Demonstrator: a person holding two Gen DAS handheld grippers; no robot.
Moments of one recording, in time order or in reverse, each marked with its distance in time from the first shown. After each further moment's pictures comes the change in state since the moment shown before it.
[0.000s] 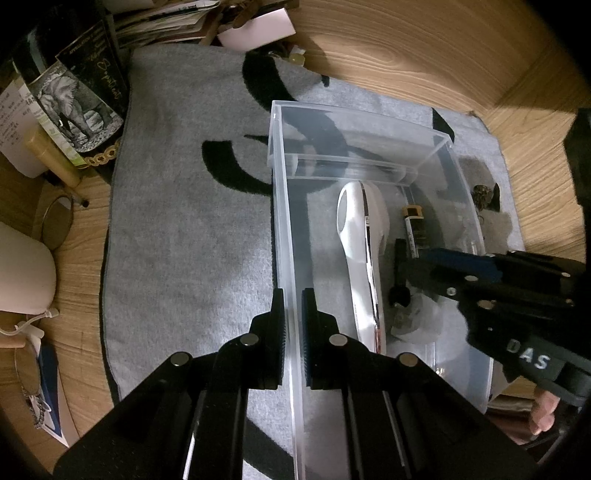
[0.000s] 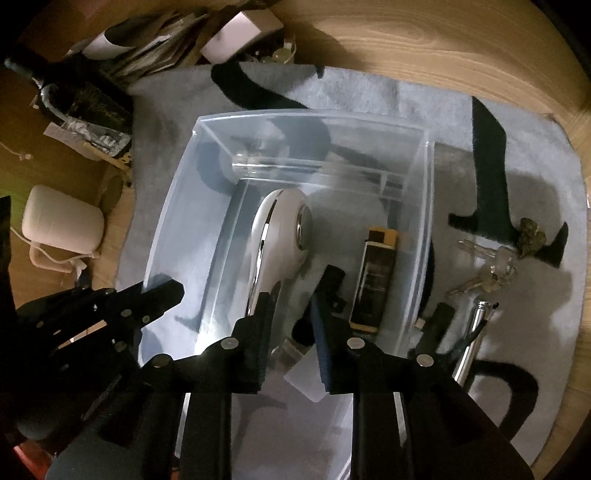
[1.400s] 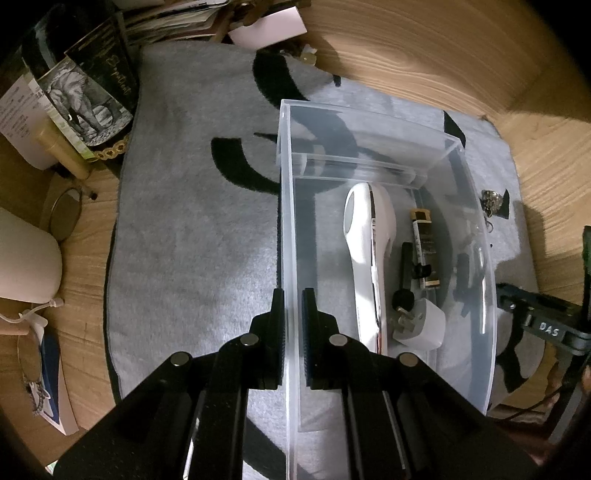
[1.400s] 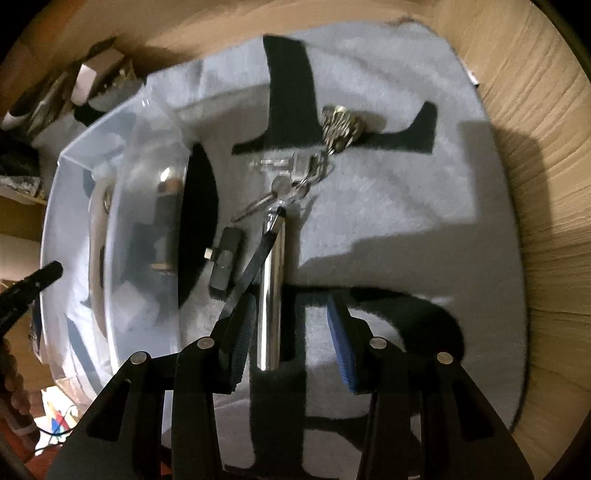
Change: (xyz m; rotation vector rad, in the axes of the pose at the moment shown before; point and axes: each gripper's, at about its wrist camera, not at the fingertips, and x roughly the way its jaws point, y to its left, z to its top) left arm 0.002 -0.001 0.001 -0.037 0.006 0.039; right arm -0.016 -0.135 -0.056 0.236 0.016 -0.103
